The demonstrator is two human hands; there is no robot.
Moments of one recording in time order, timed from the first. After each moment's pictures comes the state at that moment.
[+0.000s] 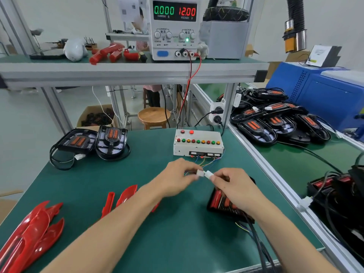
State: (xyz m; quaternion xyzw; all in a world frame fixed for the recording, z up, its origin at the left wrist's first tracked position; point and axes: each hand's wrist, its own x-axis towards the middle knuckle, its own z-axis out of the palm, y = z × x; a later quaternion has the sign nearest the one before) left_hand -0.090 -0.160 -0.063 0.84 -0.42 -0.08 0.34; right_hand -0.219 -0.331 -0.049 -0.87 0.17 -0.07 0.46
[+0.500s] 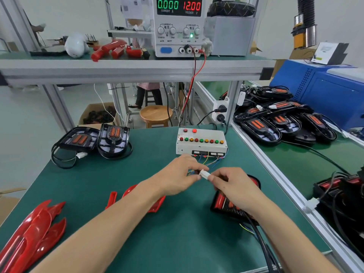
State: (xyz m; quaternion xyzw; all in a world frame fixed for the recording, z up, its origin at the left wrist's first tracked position) left_hand -0.090 -0.151 -0.046 0.81 -0.48 -0.07 0.32; right_hand -0.210 -0.325 -0.047 -0.88 0.14 -0.04 0.45
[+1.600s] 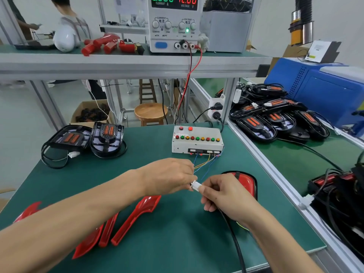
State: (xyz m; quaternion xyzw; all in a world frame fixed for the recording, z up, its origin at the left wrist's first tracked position) left_hand -0.079 -0.131 -0.030 0.69 -0.72 0.06 0.07; right_hand -0.228 -0.298 -0.044 -0.84 0.13 0.00 0.53
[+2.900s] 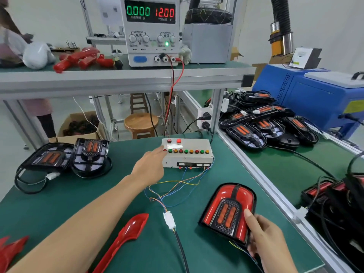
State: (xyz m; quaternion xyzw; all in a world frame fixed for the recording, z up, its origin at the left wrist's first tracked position) left_hand 0.010 -0.180 -0.073 0.93 -0.33 -0.01 0.14; right_hand -0.291 -0.365 -0.120 -0.66 0.34 -0.18 0.64
